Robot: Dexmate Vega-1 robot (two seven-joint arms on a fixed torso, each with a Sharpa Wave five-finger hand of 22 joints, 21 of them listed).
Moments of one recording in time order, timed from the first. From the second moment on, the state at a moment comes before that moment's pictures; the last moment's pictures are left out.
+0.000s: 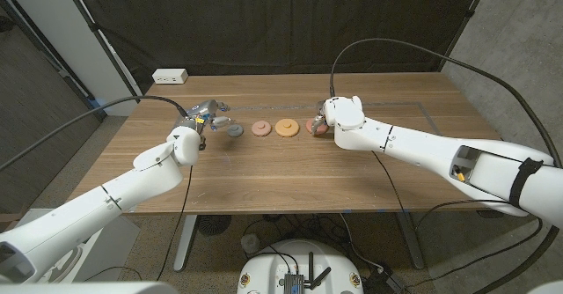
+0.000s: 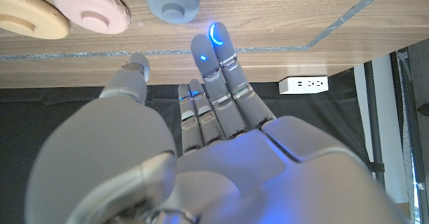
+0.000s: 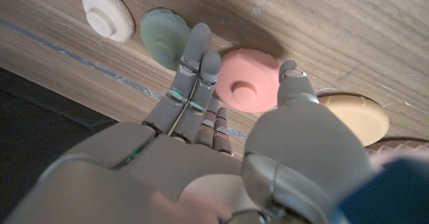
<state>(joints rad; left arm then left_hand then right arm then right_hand) 0.90 0.94 0.54 -1.98 0.25 0.63 0.24 0.80 0.02 0.35 -0.16 0.29 0.51 -0.02 0.21 0.21 0.50 -0.13 0.24 0.38 0.91 -0.12 1.27 0.57 0.76 -0.08 1.09 0.52 -0.19 -0.49 -1.27 -1.58 -0.63 -0.92 0.56 0.91 0.01 0.21 -0.14 0.32 0.19 0.05 0.21 0.26 0.22 -0.01 0.20 0.59 0.77 -0.08 1.27 0.88 0.83 -0.10 1.22 0.31</state>
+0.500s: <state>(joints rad) 0.90 0.94 0.54 -1.98 0.25 0.63 0.24 0.80 0.03 0.34 -0.16 0.29 0.51 -0.01 0.21 0.21 0.50 -0.12 0.24 0.38 0.90 -0.12 1.27 0.57 0.76 -0.08 1.10 0.51 -0.18 -0.48 -1.28 -1.55 -0.61 -0.91 0.55 0.90 0.02 0.21 -0.15 0.32 0.19 0.05 0.21 0.25 0.23 -0.02 0.20 0.59 0.77 -0.08 1.28 0.88 0.83 -0.10 1.23 0.31</state>
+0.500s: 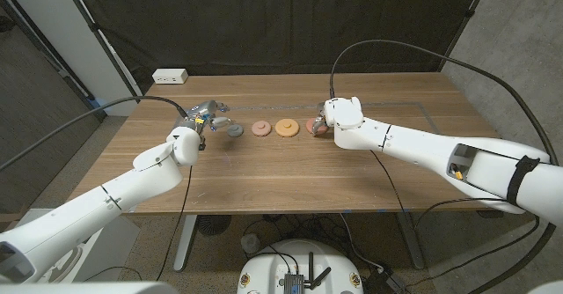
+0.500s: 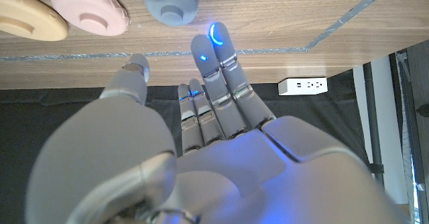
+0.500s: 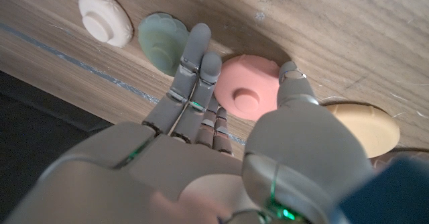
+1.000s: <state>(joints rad) 0.90 0.94 0.54 -1.97 0.25 0.61 0.24 0.80 0.03 0.34 -0.16 0.29 0.52 -0.02 0.21 0.21 0.51 -0.12 0.24 0.38 0.90 -0.12 1.28 0.56 0.76 -0.08 1.11 0.51 -0.15 -0.47 -1.32 -1.52 -0.61 -0.92 0.56 0.90 0.02 0.21 -0.15 0.32 0.20 0.05 0.21 0.25 0.24 -0.02 0.21 0.59 0.77 -0.08 1.28 0.88 0.83 -0.10 1.24 0.31</state>
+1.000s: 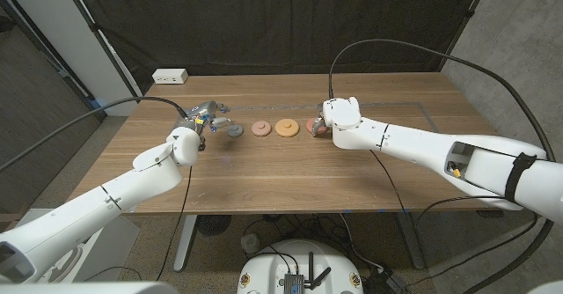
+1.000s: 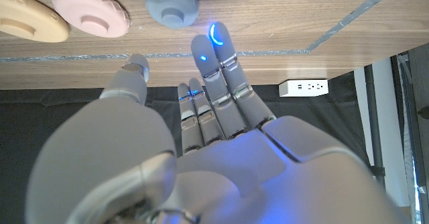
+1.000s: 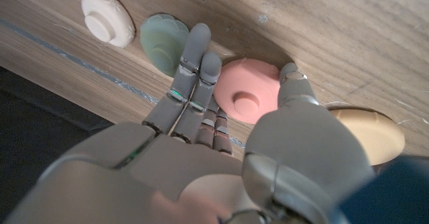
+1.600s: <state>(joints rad) 0.90 0.94 0.54 -1.97 0.24 0.61 0.24 0.80 0.03 0.34 -0.16 0.29 0.52 -0.01 0.21 0.21 0.52 -0.13 0.24 0.39 0.90 -0.12 1.28 0.56 0.75 -0.08 1.12 0.50 -0.18 -0.48 -1.31 -1.53 -0.60 -0.91 0.49 0.91 0.03 0.23 -0.17 0.34 0.34 0.01 0.27 0.24 0.40 -0.05 0.26 0.60 0.90 -0.12 1.39 1.02 0.89 -0.12 1.35 0.31</state>
